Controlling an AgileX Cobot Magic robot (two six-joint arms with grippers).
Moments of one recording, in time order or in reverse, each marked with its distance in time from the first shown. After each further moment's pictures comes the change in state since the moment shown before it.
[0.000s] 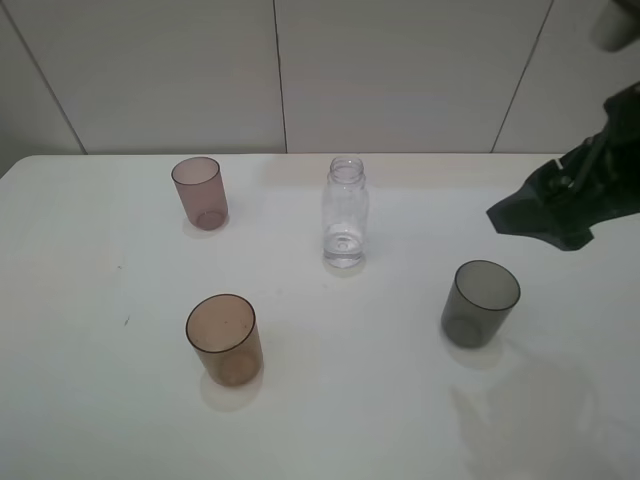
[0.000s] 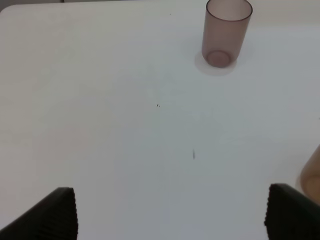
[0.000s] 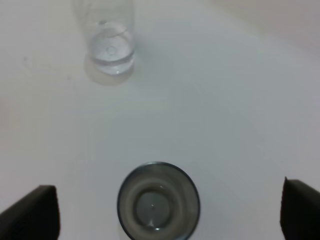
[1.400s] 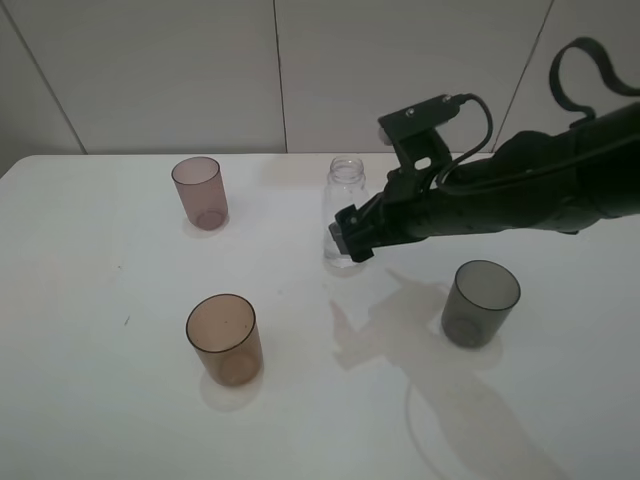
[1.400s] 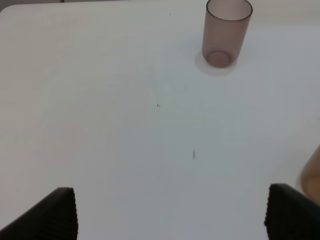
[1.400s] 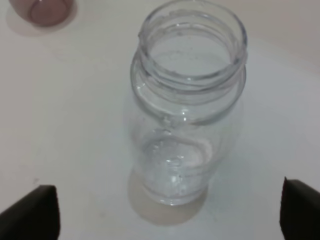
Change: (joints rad) left arm 0.000 0.000 0.000 0.000 0.000 0.000; right arm 0.216 0.627 0.021 0.394 -0.825 -0.173
